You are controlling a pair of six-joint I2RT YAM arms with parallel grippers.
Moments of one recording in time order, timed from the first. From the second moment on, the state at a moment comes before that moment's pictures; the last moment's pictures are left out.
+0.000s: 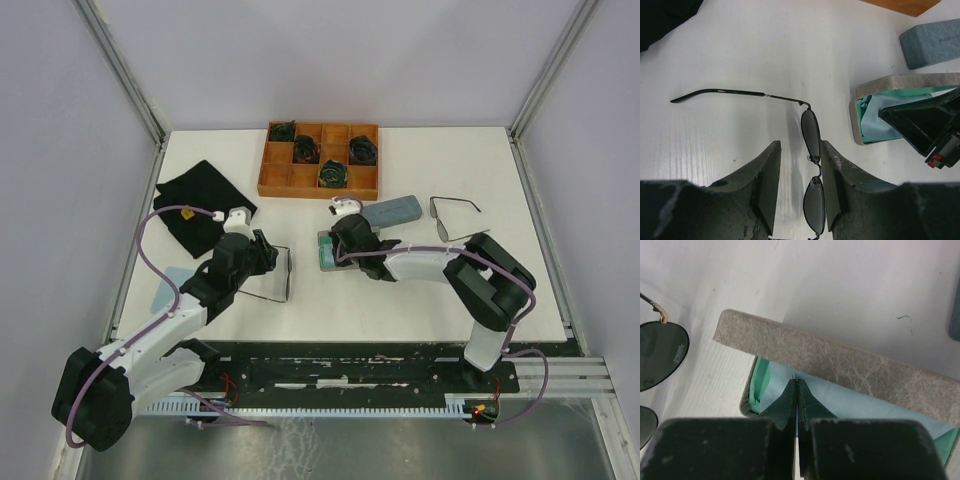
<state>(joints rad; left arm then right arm) -0.51 0.96 0.46 -0.02 -0.20 -0.53 0.81 1.77 0.92 0.14 0.20 0.39</state>
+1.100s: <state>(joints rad) -0.51 0.93 0.45 -0.05 -0.20 -0.54 0.81 1.64 0.97 0.06 0.18 0.36</state>
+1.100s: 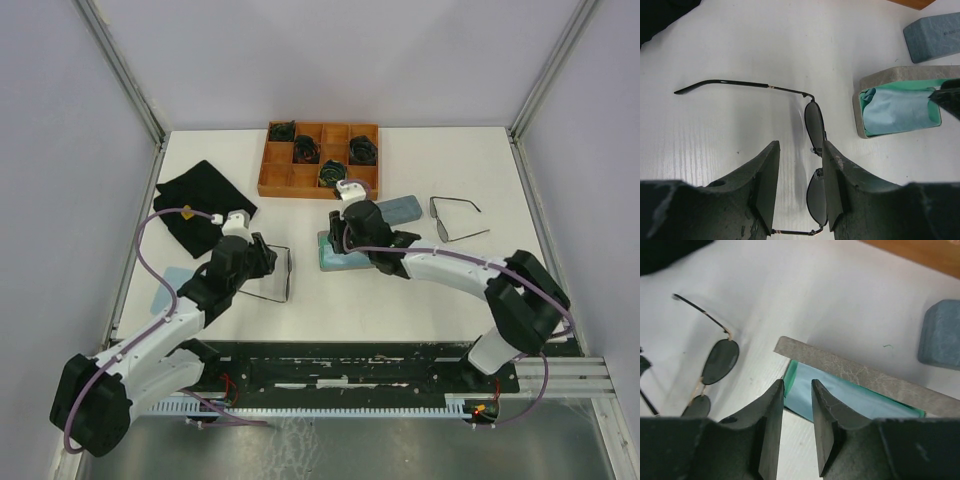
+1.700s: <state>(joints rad) -0.51 0.73 0.46 -0.35 -0.35 -0.71 0.81 1.61 1.17 -0.29 -0.11 0.13</state>
